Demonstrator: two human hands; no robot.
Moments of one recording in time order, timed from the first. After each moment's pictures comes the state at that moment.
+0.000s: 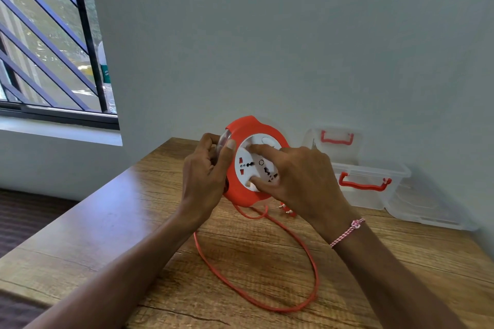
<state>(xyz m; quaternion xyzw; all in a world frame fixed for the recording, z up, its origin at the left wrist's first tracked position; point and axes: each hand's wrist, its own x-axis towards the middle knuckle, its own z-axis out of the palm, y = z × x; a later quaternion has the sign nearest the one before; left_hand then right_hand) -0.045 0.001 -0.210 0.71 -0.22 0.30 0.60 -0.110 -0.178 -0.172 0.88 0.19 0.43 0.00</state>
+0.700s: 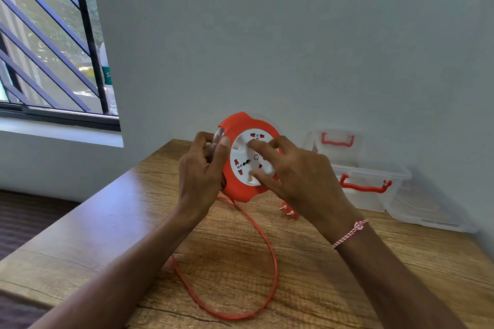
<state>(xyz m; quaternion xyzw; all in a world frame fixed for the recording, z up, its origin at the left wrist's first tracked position) -0.042 0.006 -0.206 0.70 -0.21 0.34 0.59 -0.108 -0.179 -0.167 0.90 0.19 0.40 0.03</state>
